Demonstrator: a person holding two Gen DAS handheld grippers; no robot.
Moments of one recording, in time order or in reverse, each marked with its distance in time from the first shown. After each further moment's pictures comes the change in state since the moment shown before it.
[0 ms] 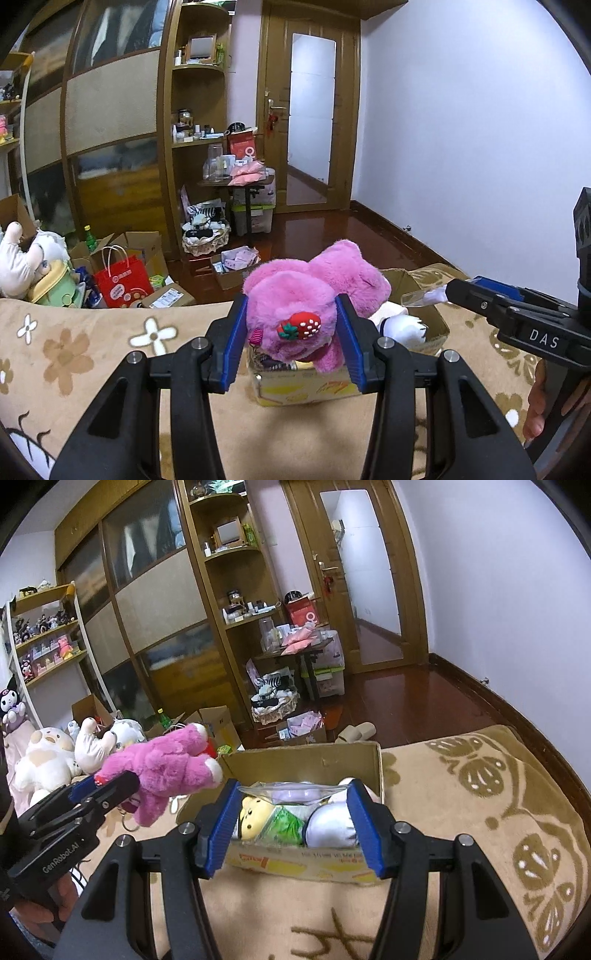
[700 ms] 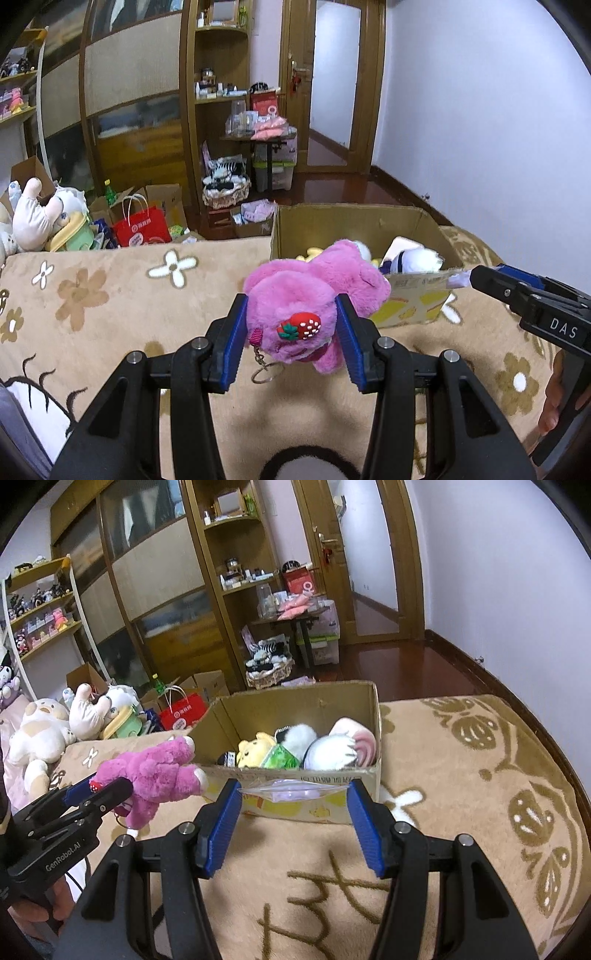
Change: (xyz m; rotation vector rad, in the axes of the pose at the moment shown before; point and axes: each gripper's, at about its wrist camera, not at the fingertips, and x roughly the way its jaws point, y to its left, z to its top) left arm -0.027 0.009 -0.053 -0.059 0.138 0.072; right arm -0.017 0.006 -0.046 -0.024 0.114 -0.032
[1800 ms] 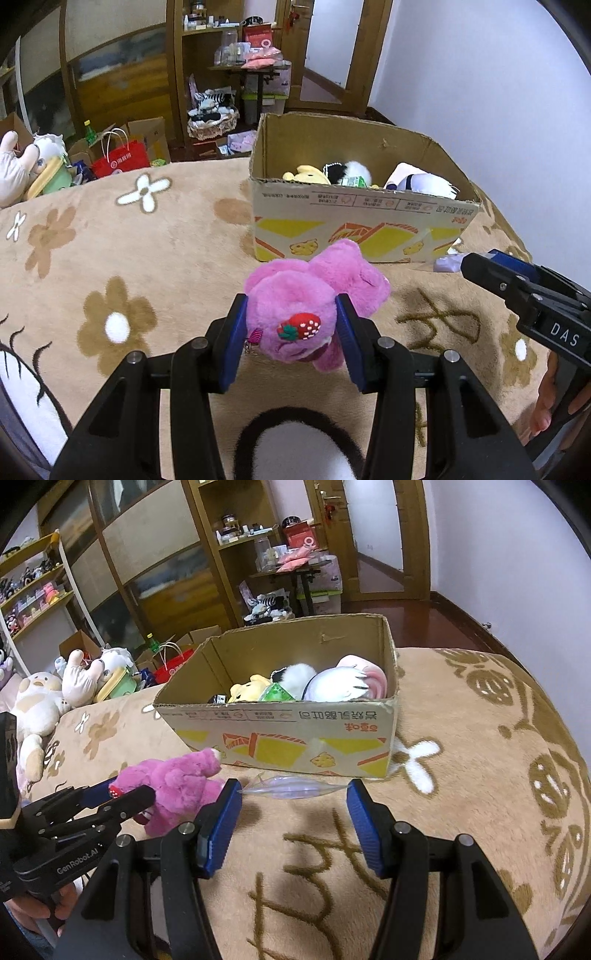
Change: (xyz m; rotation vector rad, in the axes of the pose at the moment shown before) left arm 0.052 -0.001 -0.037 -0.037 0.274 -0.049; right arm 0.047 -0.002 -0.030 0.002 0.181 -0.001
